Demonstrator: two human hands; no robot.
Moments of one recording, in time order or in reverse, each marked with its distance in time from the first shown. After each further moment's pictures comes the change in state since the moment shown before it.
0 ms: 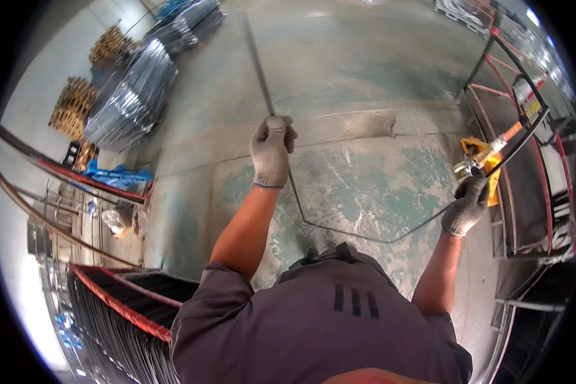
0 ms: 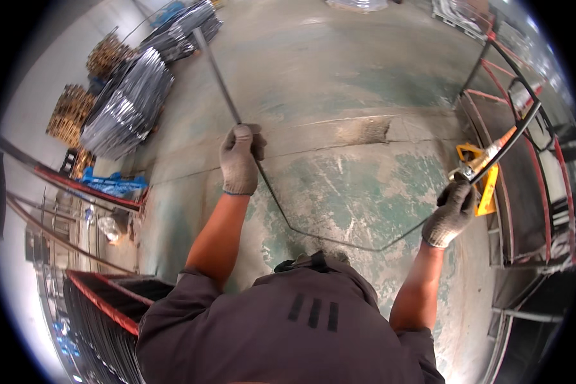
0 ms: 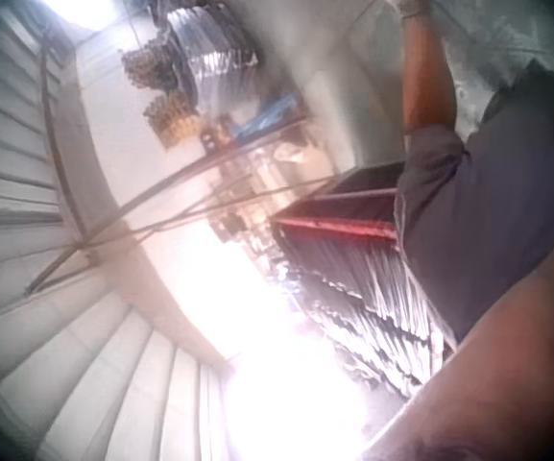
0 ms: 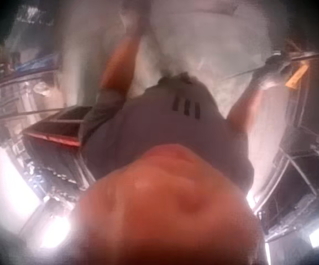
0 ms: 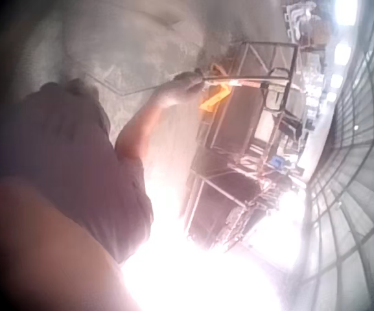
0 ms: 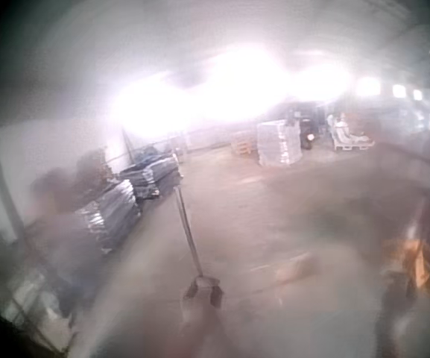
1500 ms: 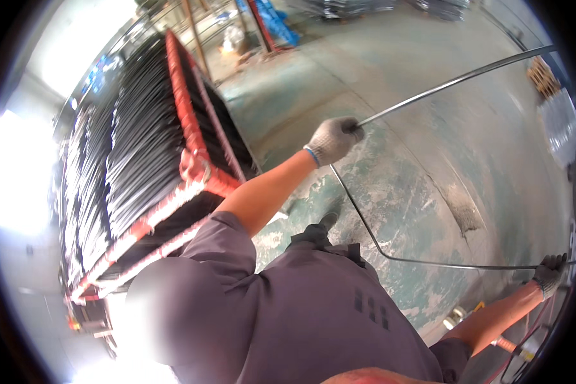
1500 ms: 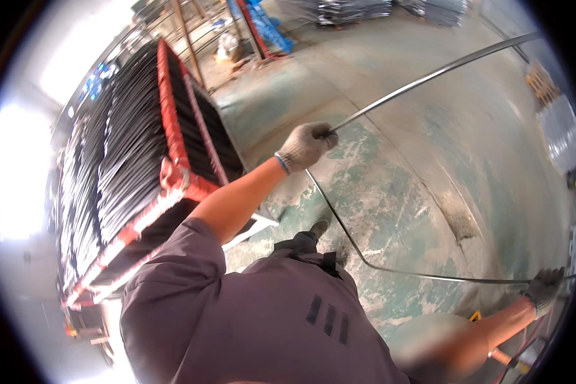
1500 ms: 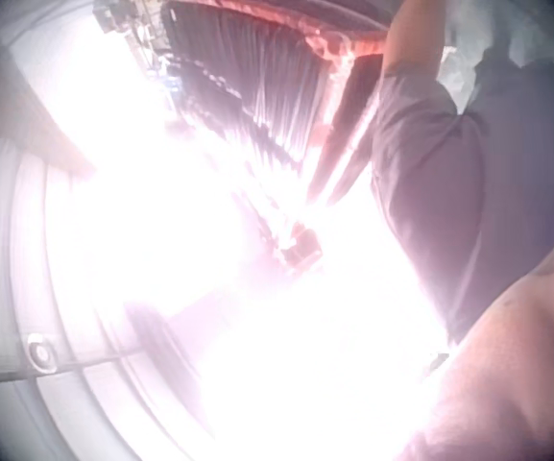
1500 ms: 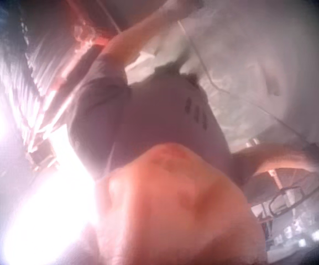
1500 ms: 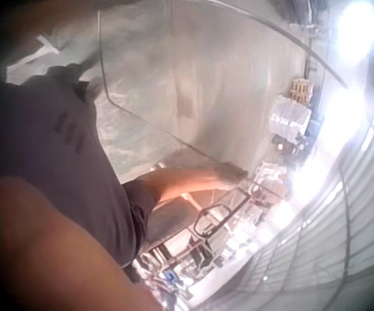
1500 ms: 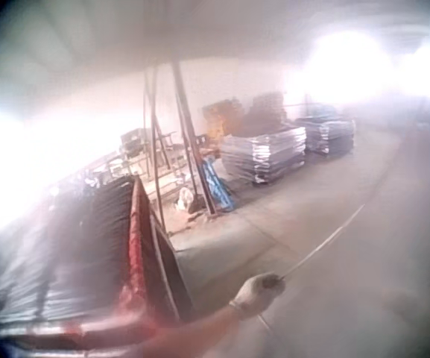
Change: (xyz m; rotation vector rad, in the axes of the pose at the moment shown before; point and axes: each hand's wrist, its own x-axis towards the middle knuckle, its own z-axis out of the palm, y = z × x) left_hand -0.176 0.012 -0.152 0.654 0.392 -0.233; right_hand 0.359 0.083 0.145 0.628 -0.646 0.511
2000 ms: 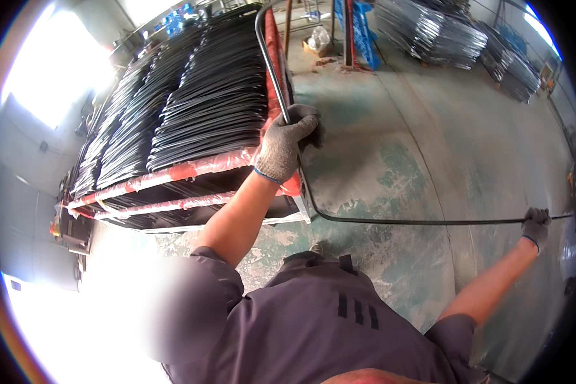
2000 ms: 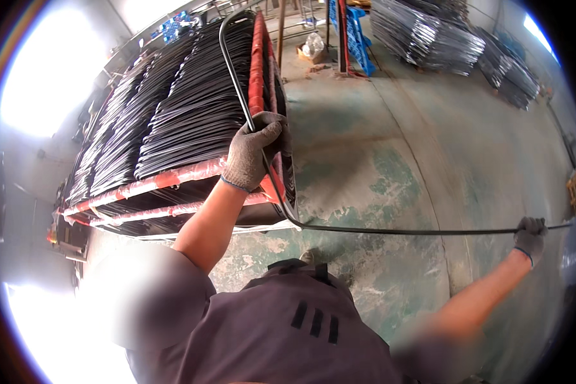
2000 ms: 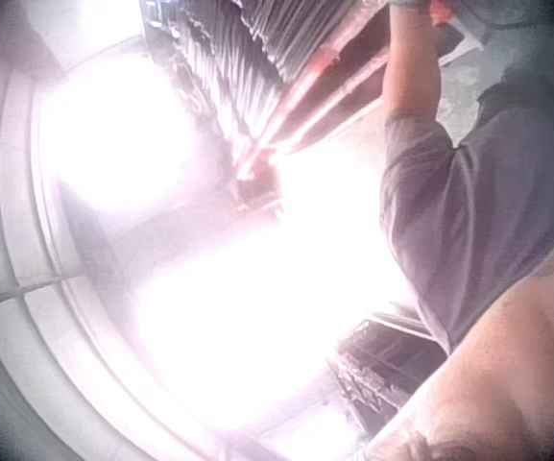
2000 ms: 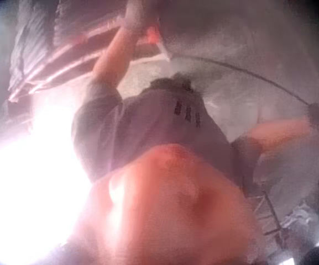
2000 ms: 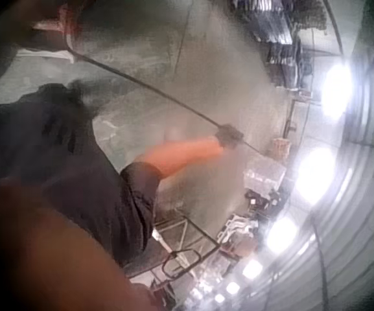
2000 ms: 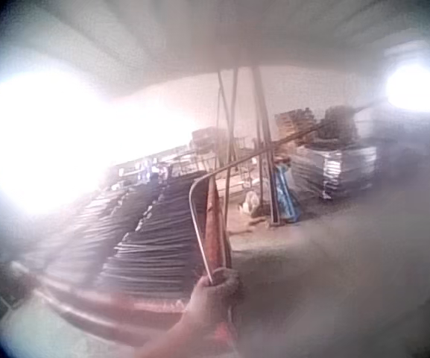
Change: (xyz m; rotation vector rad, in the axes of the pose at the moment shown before) left_hand -0.198 0.018 -0.177 -0.844 0.598 0.126; right_hand -0.009 0.279 0.314 0.539 -0.391 0.759
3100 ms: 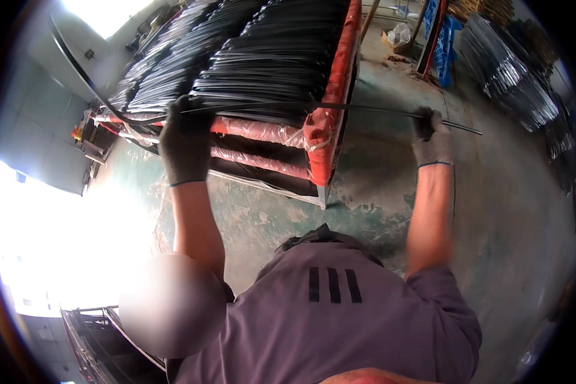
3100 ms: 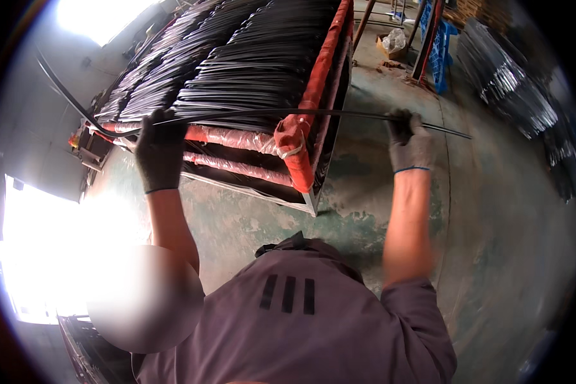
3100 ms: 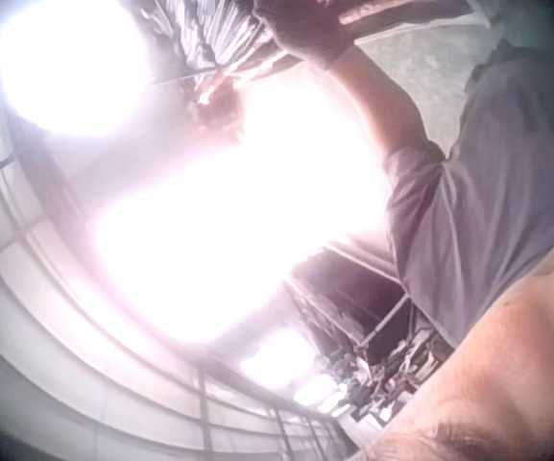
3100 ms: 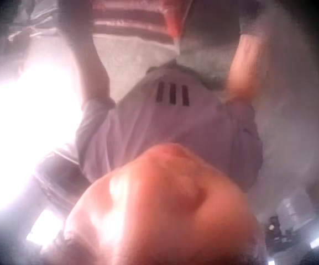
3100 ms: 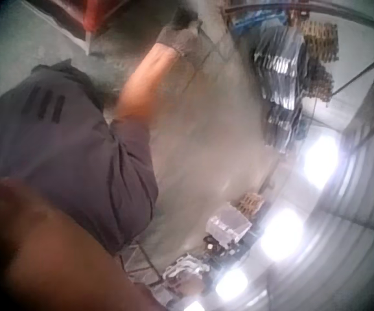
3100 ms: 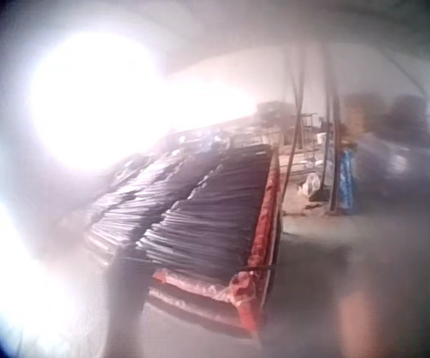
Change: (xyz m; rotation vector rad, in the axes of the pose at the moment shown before) left_hand -0.116 0.106 -0.160 -0.151 0.485 0.619; right_hand -0.126 0.583 0.196 -0.159 -0.334 0.856
